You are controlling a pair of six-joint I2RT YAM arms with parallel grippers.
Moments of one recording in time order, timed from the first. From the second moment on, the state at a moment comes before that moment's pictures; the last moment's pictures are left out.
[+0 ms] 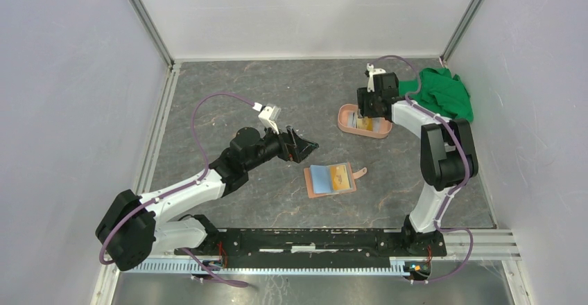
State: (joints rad) left arm -0.75 1.16 0.59 0.42 0.16 -0.61; right arm 0.19 1.83 1.20 -0.17 0.02 0.08
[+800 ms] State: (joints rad) left arm -0.75 1.17 0.59 0.43 0.16 -0.61; right arm 0.22 1.94 1.25 -0.21 -0.03 0.06
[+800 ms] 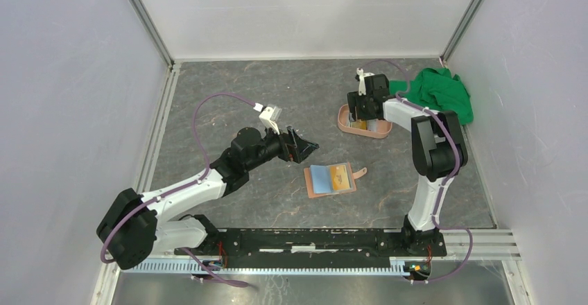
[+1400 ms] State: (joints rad) left arm -0.75 1.17 0.59 0.43 0.16 -0.61; right arm 0.25 1.93 1.28 -0.20 0.00 0.00
